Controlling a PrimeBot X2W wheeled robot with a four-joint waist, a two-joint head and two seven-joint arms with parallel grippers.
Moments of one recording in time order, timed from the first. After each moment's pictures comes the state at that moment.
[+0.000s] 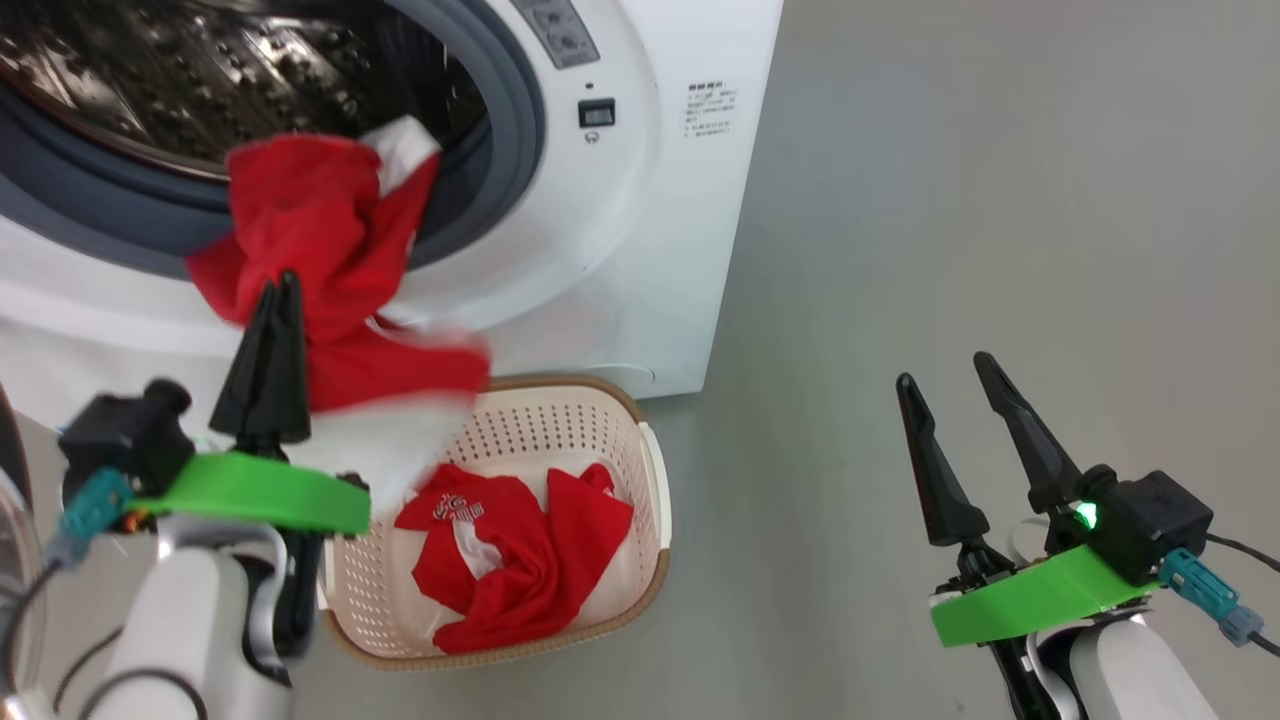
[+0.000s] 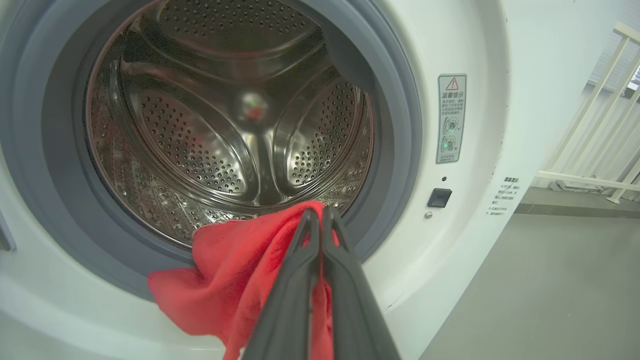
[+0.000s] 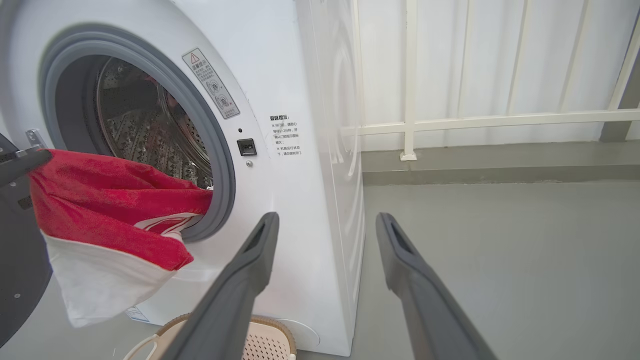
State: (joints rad) left arm -0.49 0.13 -0.07 0.37 -0.39 -0.06 -0.25; right arm -0.15 -0.05 0.10 0.11 0.30 0.13 -0.26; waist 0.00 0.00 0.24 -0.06
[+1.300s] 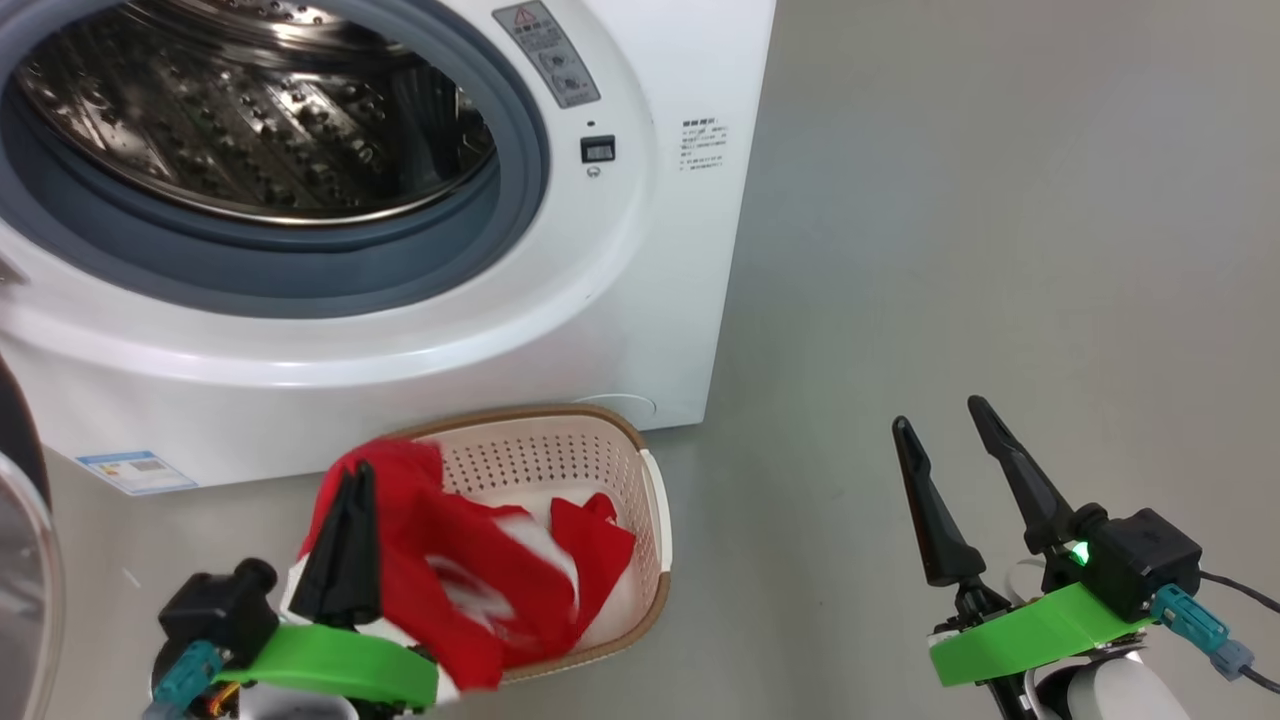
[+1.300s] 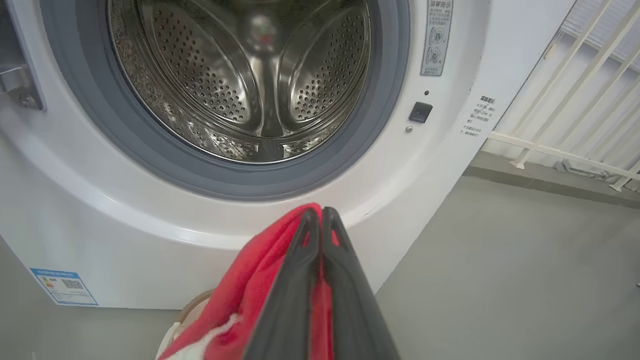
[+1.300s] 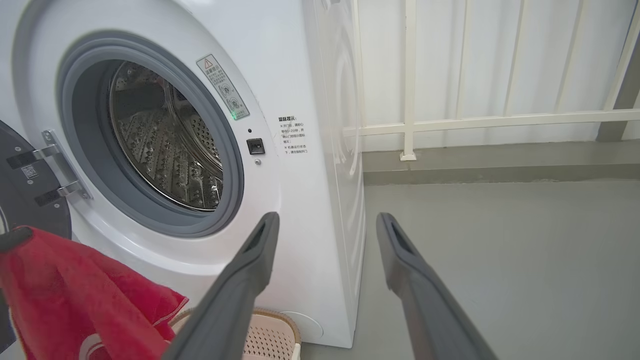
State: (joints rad) left arm -0.15 0.08 -0.12 0.18 -0.40 0.05 -0.22; right arm -0.08 -0.05 0.10 0.11 0.30 0.13 -0.26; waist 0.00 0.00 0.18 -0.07
